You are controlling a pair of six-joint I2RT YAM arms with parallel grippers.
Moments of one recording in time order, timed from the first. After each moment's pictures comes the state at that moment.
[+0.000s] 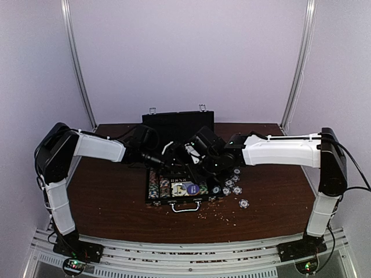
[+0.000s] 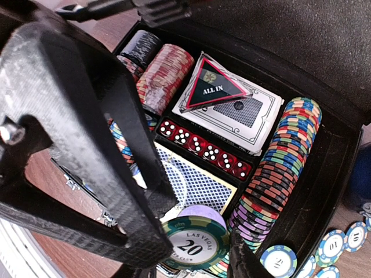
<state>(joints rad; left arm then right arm) -0.64 1.93 1.17 0.07 1.03 -0.79 0.98 1.84 1.43 -0.52 0.09 0.35</state>
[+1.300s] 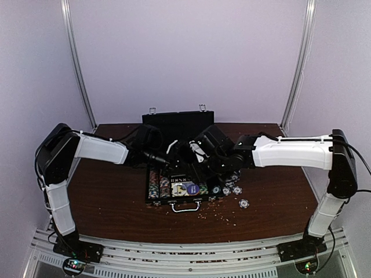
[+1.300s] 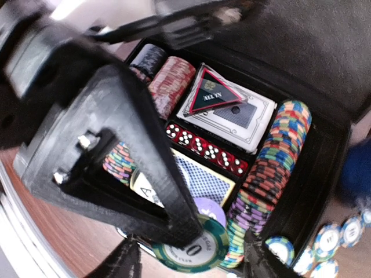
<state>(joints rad) -0.68 1.93 1.17 0.18 0.99 -0.86 0.98 1.76 1.36 -0.47 0.10 0.37</state>
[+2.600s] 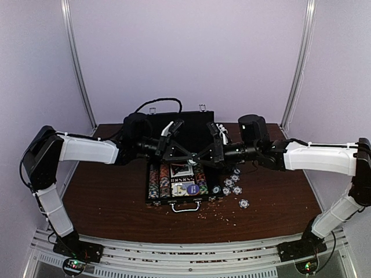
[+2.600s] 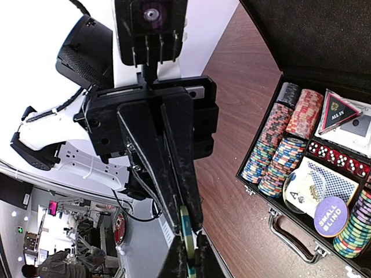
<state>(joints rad) -0.68 1.79 1.10 0.52 1.14 -0.84 0.77 1.49 1.01 0.11 -0.60 0.81</state>
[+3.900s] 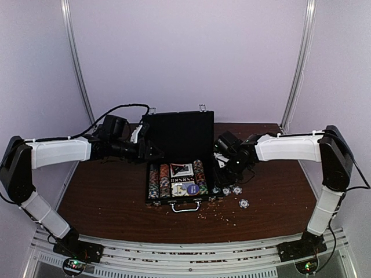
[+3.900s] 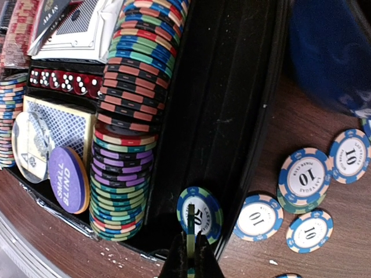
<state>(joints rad) -0.51 1.54 0.99 -0.10 0.58 -0.50 0.76 1.79 1.24 -0.64 -0.08 0.47</state>
